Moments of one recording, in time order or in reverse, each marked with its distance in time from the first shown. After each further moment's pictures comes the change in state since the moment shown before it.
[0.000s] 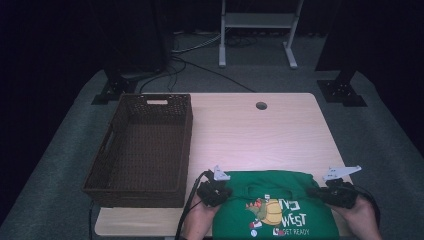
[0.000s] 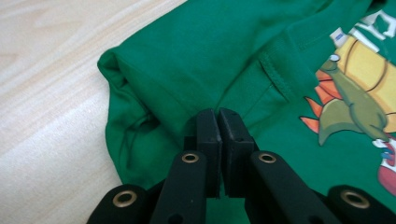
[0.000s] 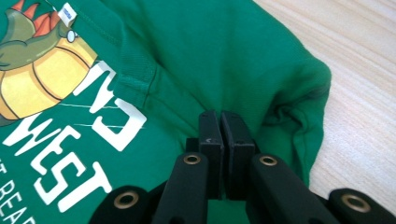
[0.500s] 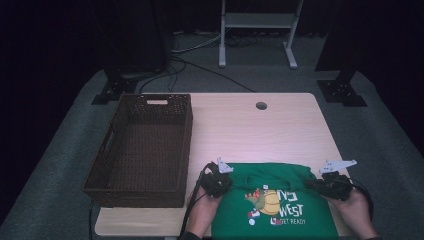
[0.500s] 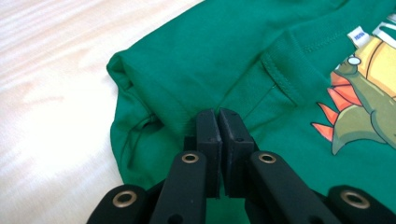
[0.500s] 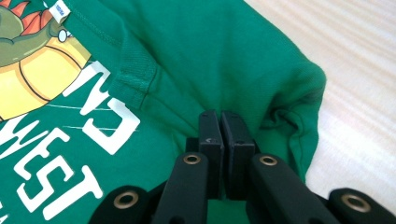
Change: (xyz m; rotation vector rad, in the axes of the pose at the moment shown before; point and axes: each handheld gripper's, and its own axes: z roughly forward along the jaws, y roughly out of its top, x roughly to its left) left arm 0.016 0.021 0.016 -0.014 0.085 0.010; right arm -0.014 0.014 0.013 -0.036 -0.056 -0.012
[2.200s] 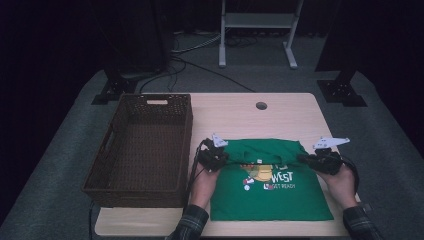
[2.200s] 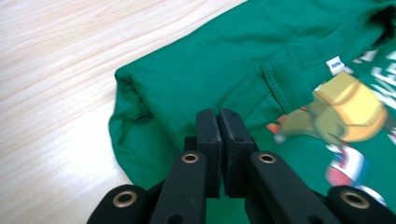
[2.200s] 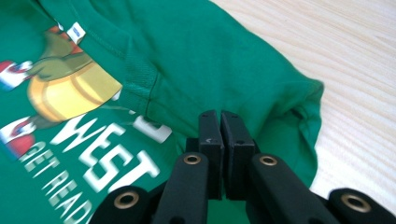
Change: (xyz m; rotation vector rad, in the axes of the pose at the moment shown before) left arm 0.038 0.040 -0.003 -0.113 0.069 -0.040; right arm -0.034 0.049 0.017 -0.129 -0.059 -0.015
